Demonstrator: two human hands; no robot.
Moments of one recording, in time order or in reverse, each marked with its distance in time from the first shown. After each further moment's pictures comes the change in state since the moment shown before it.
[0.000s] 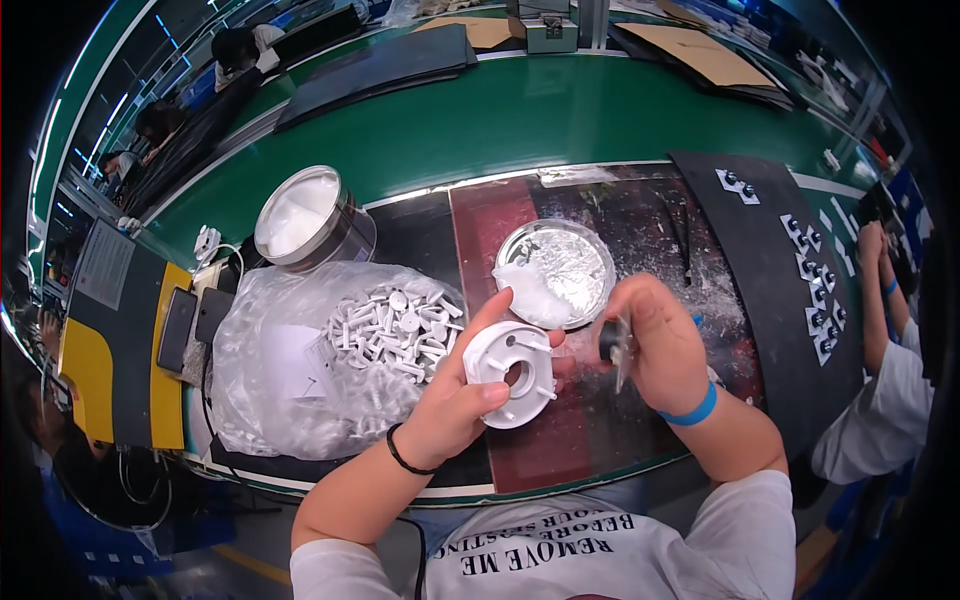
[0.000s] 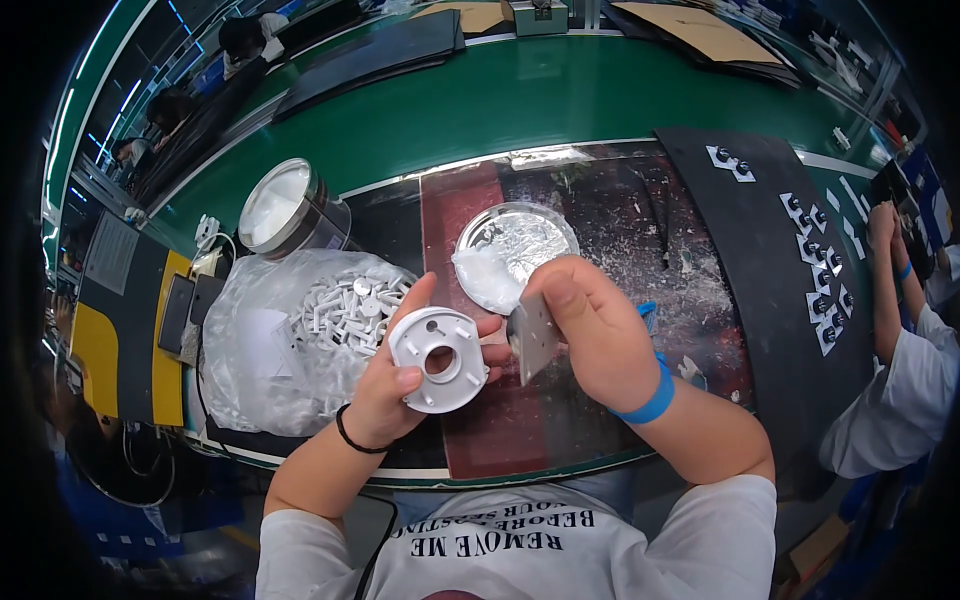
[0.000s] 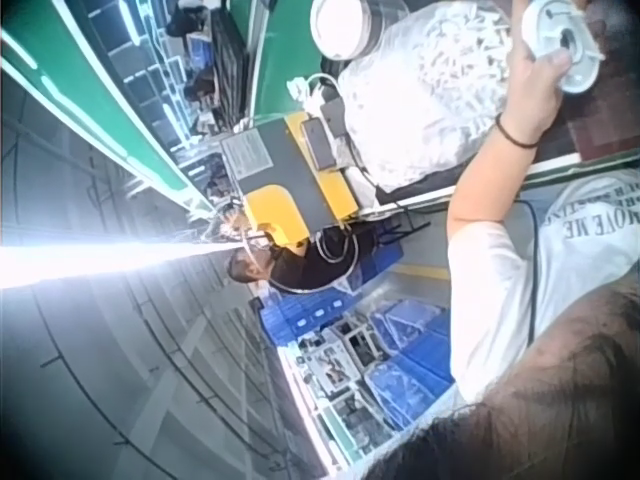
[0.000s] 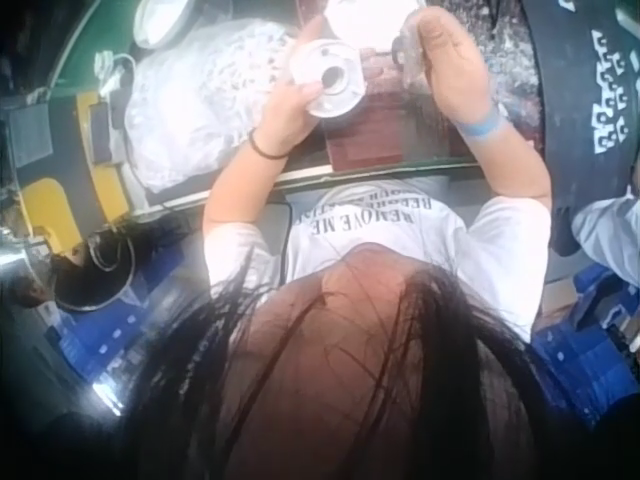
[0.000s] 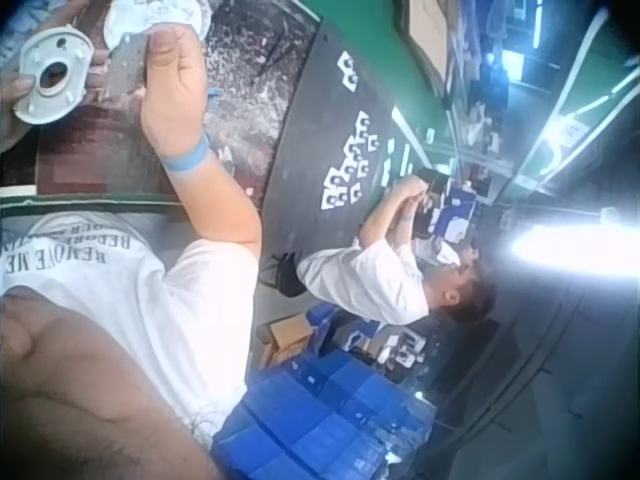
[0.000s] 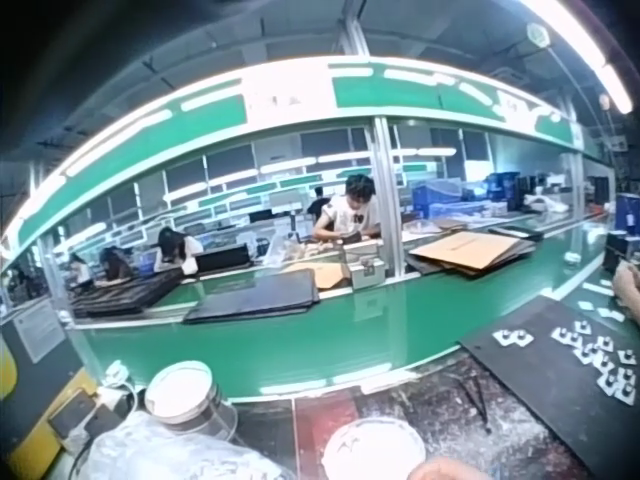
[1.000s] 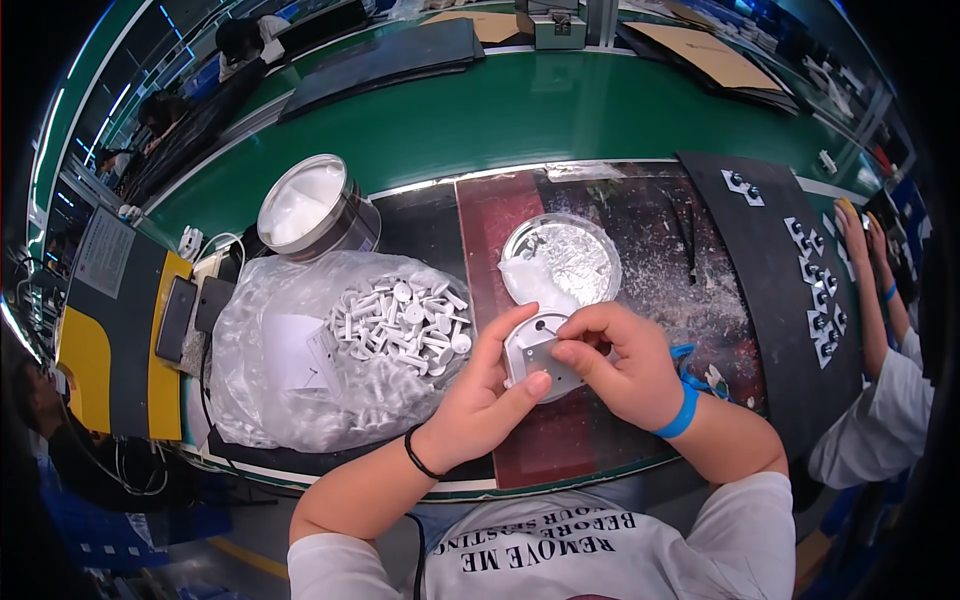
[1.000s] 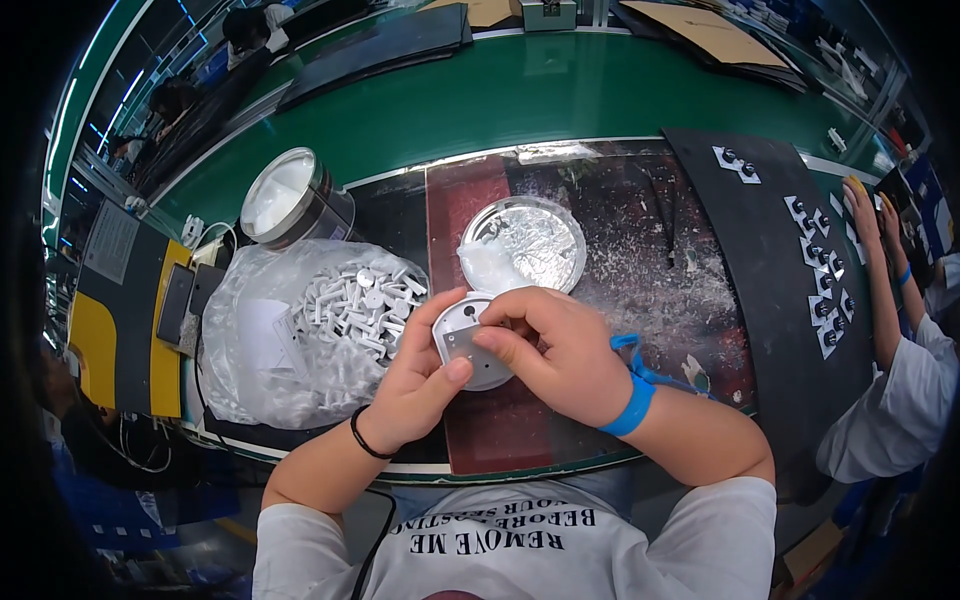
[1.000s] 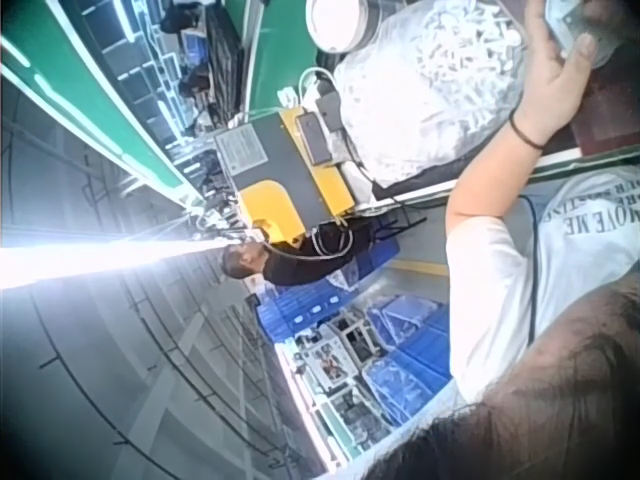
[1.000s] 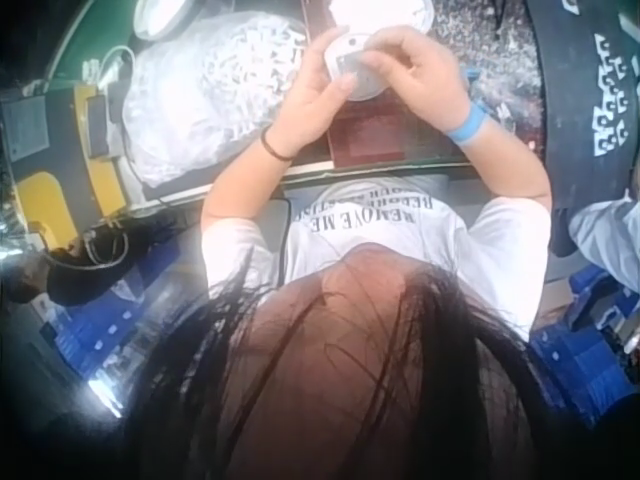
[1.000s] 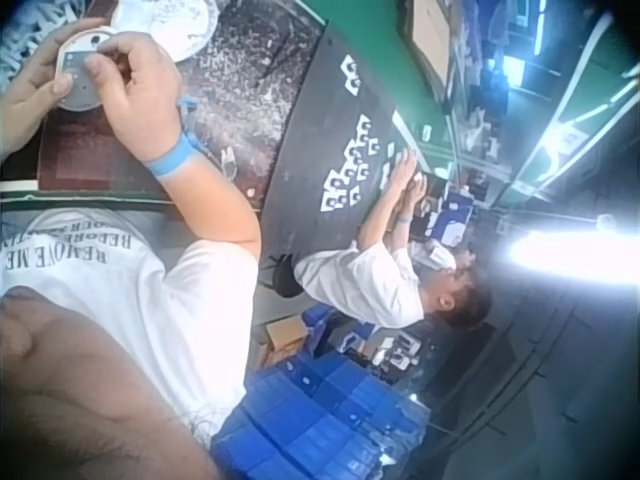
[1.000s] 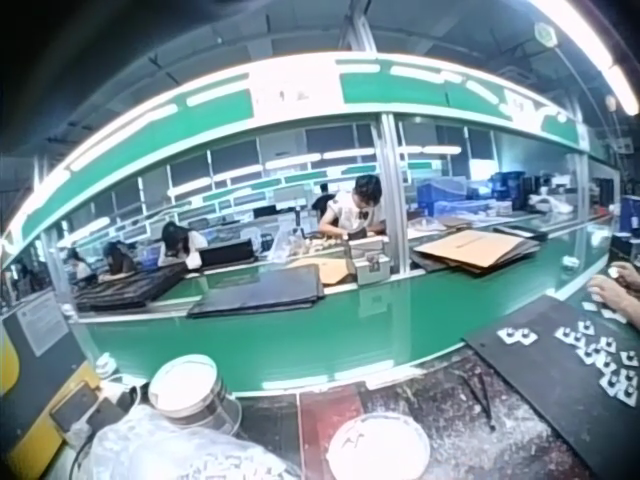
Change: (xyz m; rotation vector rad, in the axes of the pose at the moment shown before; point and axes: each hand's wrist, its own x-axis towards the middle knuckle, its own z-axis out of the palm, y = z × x) left_hand -0.004 -0.016 0.002 0.322 -0.016 0.139; right_hand 0.004 0.010 0.026 -0.673 0.023 -0.126
